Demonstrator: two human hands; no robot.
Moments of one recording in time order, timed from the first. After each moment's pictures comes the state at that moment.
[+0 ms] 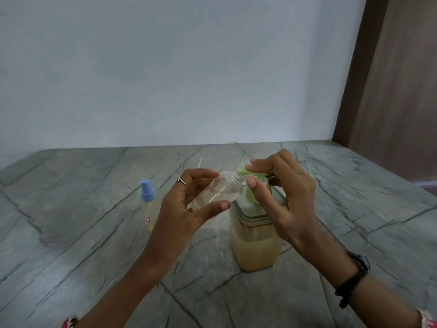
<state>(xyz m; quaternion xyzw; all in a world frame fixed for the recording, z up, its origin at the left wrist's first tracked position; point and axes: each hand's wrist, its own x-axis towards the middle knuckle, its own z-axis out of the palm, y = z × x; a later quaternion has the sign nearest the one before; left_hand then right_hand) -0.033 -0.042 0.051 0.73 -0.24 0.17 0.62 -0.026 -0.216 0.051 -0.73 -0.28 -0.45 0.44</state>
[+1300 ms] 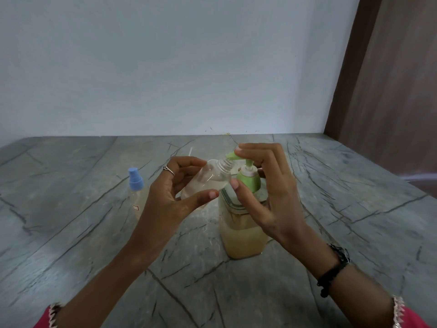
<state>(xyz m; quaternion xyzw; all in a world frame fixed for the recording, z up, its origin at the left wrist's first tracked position) -0.032 -0.041 0.049 0.72 -0.25 0.17 0.62 -0.028 -0.218 0.042 -0.74 -0.30 -0.45 0.39</state>
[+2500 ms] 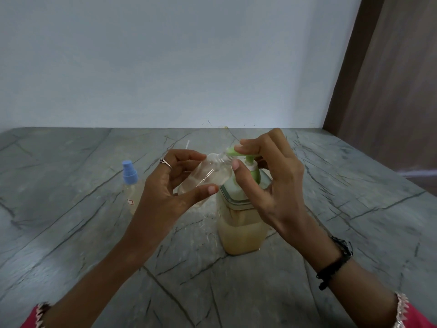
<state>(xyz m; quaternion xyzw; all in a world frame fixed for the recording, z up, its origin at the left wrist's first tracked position) -0.029 -0.041 0.047 0.71 -0.26 0.17 0.63 -0.027 -0.214 0.053 -0.74 -0.28 -0.46 0.41</state>
